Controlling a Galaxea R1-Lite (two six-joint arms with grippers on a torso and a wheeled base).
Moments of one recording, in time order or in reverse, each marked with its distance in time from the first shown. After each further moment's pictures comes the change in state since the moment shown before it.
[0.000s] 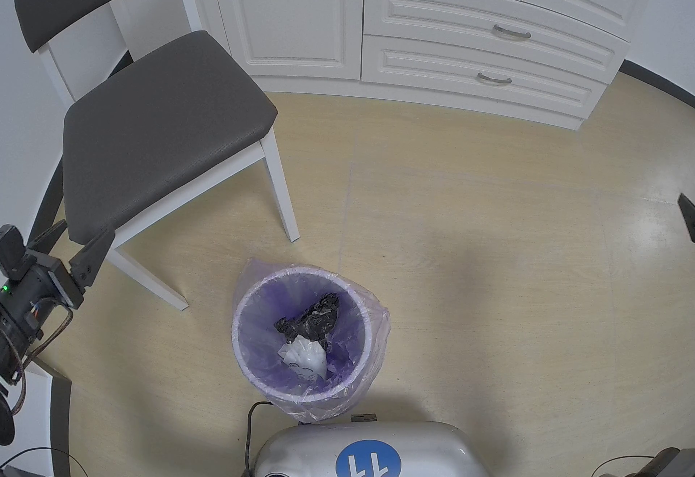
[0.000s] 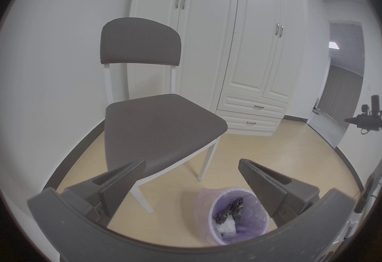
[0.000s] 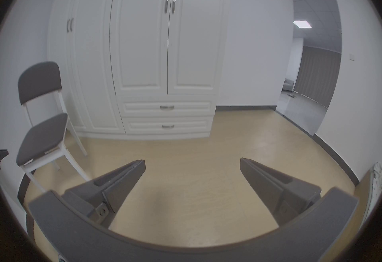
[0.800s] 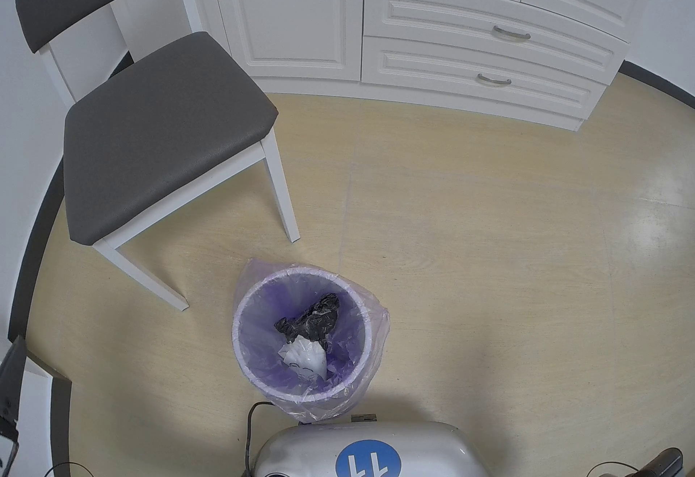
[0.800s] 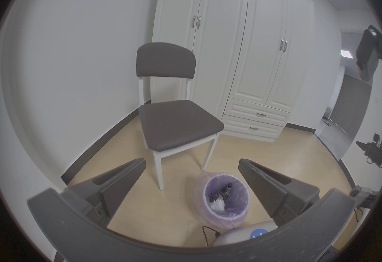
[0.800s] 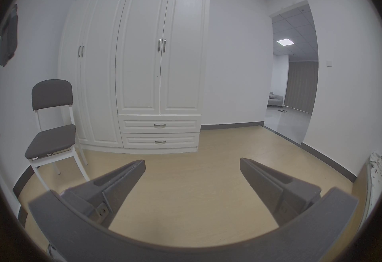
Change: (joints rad) left arm 0.009 -0.918 -0.192 1.121 0.113 -0.075; right arm -0.092 -0.831 0.073 0.557 0.043 -0.047
